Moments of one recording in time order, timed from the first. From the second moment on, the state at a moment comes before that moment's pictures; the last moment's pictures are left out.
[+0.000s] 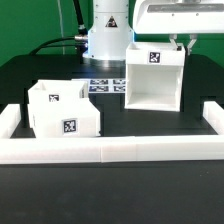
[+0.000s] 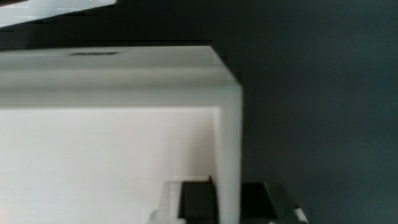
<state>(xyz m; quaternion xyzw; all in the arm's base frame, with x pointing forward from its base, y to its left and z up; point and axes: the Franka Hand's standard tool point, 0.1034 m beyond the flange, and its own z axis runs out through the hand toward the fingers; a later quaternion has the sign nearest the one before) 0.419 0.121 0.098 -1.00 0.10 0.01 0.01</state>
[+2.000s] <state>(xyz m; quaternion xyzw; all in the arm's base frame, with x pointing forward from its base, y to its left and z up) 0.574 0.100 0.101 -0.99 0.12 -0.05 0.04</state>
